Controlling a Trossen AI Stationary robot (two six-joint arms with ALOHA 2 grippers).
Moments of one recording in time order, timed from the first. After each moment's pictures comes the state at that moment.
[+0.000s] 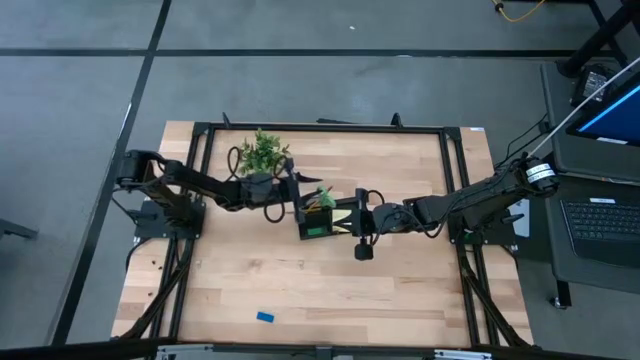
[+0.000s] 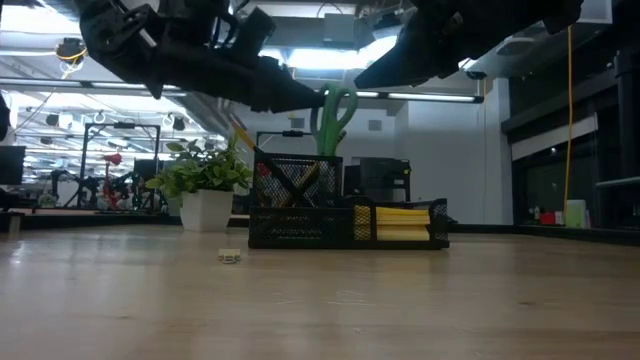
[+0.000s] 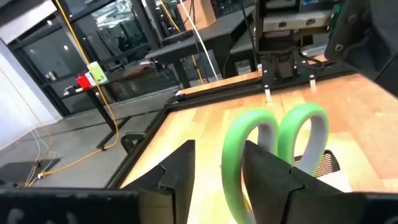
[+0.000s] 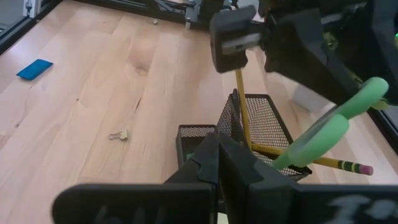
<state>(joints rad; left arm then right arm) 0.07 1.55 0.58 0.88 -0.25 0.32 0.23 1.46 0.81 0.18 0.29 -0.08</state>
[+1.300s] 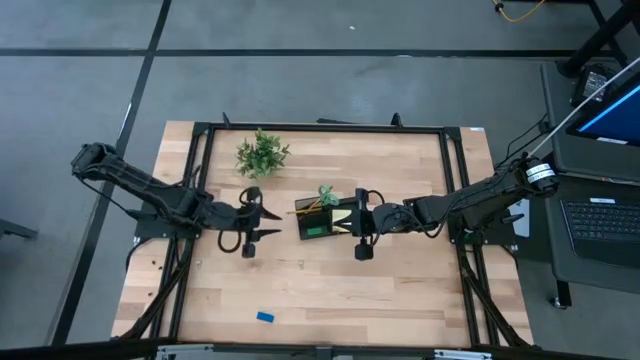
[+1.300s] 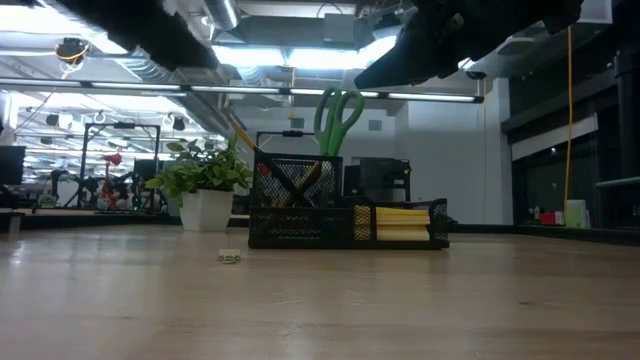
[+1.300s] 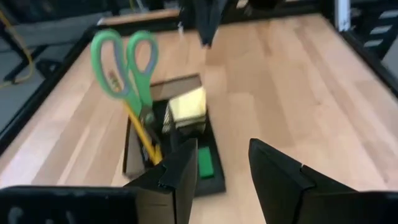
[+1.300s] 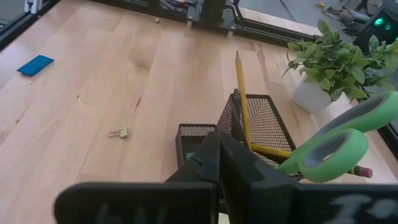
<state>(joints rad) -0.35 0.98 0.58 -0.08 -0.40 -0.09 0.23 1.46 0.81 0.18 0.29 -0.10</state>
